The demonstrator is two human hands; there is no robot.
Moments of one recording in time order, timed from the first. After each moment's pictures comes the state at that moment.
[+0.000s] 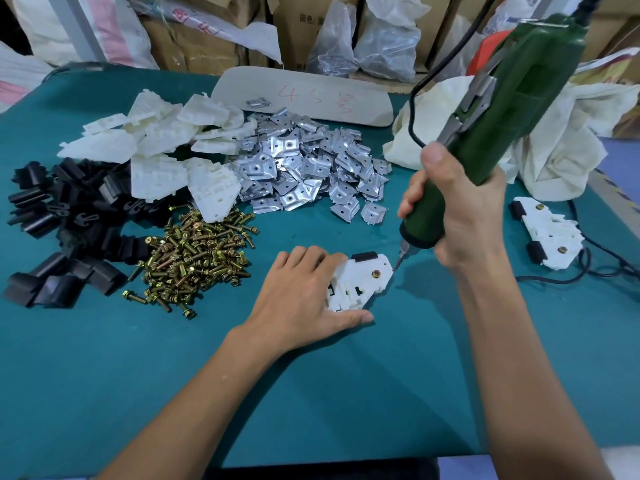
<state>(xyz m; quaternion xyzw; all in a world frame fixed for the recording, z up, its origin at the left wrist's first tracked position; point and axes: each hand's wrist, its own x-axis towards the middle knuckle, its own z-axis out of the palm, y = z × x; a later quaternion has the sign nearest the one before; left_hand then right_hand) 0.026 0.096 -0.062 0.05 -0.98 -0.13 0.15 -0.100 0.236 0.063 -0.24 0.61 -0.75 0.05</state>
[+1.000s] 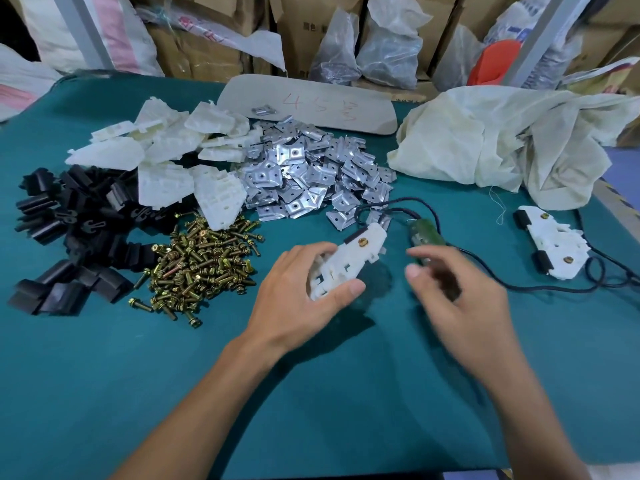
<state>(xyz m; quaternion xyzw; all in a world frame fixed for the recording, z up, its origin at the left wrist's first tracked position) 0.037 0.090 -0.046 0.15 -0.87 -0.44 0.18 -0.049 0.295 0.007 -0.28 0.85 -0.44 -0.03</state>
